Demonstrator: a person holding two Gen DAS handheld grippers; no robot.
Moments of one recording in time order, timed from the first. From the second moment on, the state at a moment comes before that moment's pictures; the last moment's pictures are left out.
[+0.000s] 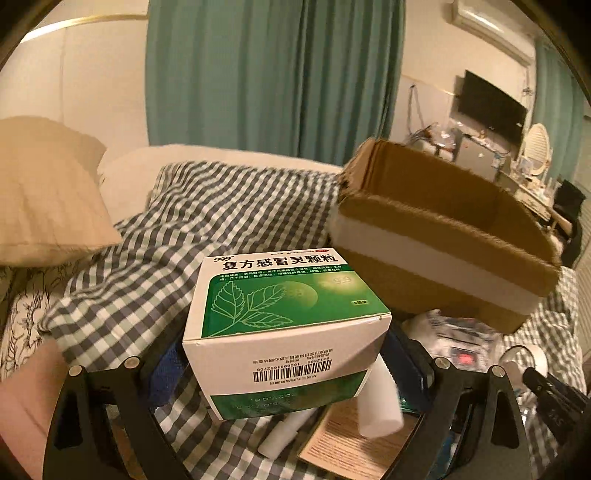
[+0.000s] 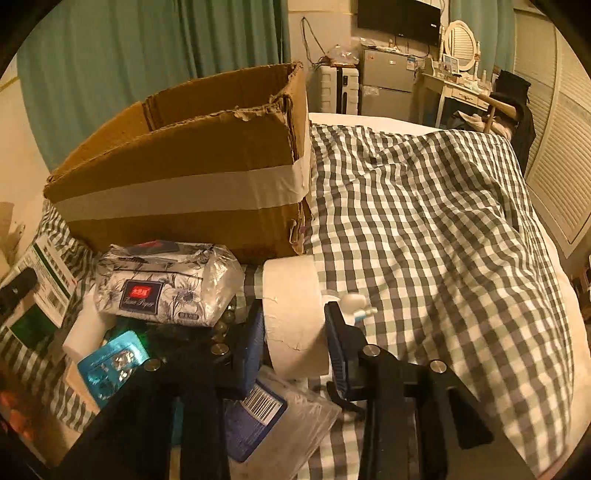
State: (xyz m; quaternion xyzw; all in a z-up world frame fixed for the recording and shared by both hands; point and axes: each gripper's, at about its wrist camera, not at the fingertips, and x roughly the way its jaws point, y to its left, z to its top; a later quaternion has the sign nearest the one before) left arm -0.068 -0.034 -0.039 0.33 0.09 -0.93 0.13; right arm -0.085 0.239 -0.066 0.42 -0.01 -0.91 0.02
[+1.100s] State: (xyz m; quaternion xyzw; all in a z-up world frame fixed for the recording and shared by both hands) left arm -0.197 0.012 0.069 0.26 0.05 -0.96 -0.04; right arm -0.167 0.191 0.101 0.28 -0.02 -0.95 0.15
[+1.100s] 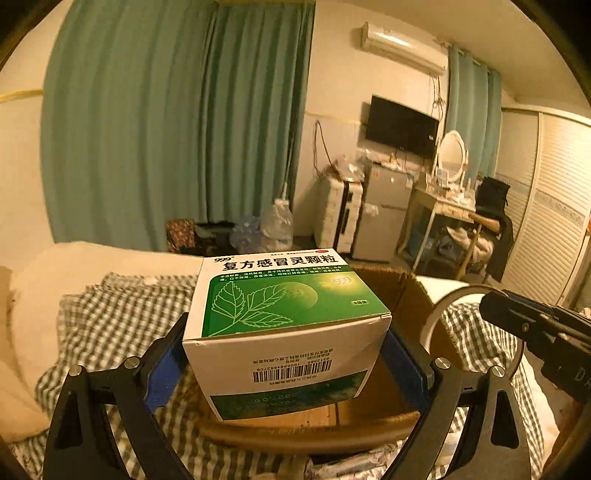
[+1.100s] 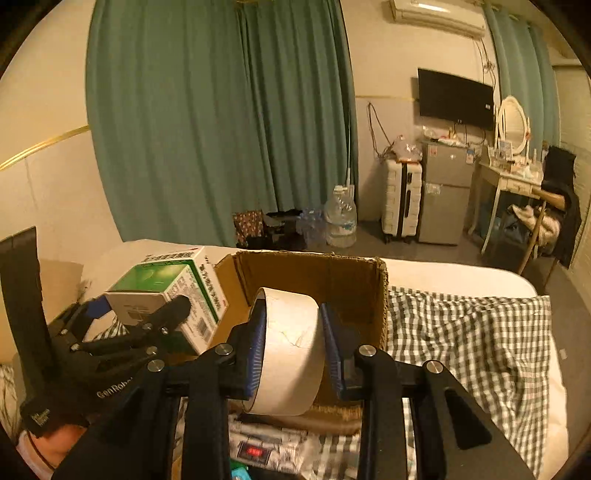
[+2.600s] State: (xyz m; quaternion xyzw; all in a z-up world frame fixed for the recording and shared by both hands) left arm -0.073 0.014 -0.052 0.39 0.01 -0.92 -0.03; right arm -0.065 0.212 -0.052 0.42 0.02 -0.88 0.19
